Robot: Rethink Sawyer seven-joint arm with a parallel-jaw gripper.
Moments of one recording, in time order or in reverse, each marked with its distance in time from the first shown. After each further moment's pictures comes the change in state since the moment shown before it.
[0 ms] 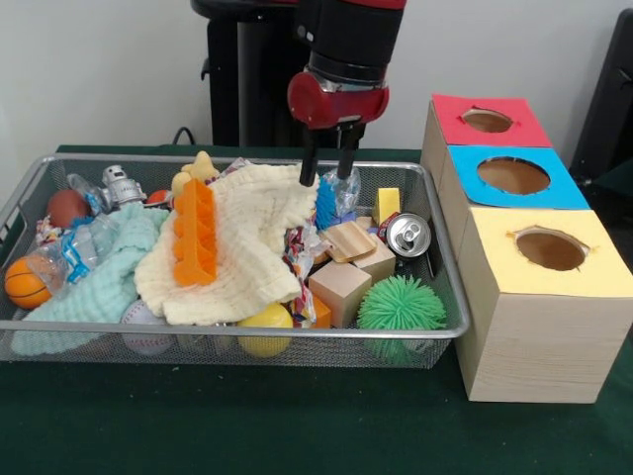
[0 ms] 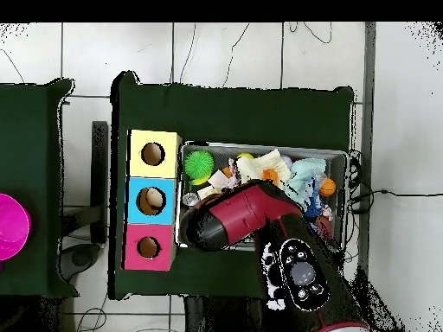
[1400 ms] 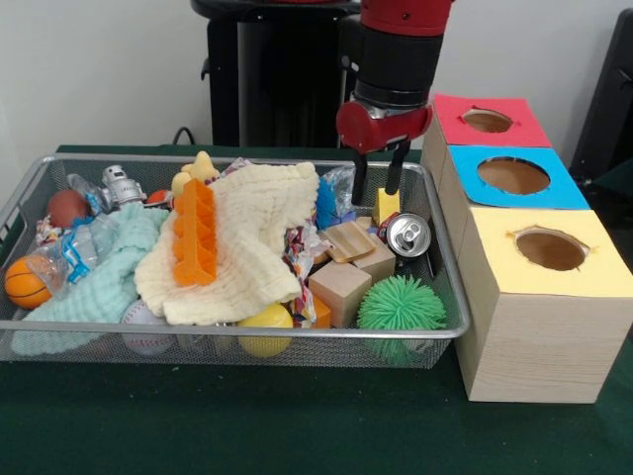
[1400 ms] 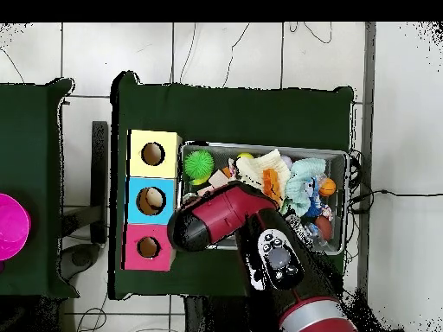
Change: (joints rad) arm 0.047 0.082 0.000 0.000 0.041 -0.074 0.000
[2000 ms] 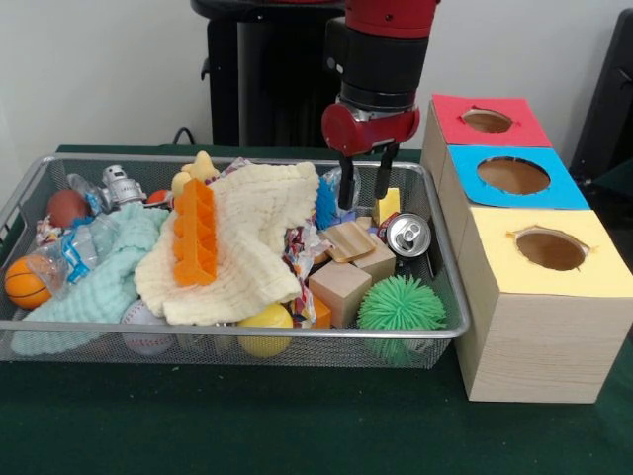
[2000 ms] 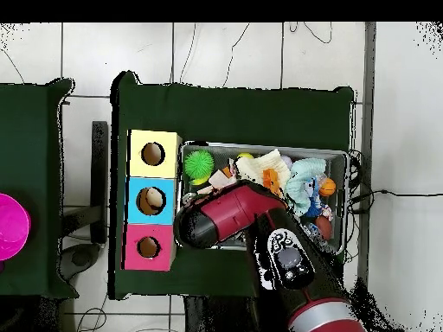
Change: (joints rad) arm -0.024 0.002 0.000 -0.012 0.000 -0.004 0.000
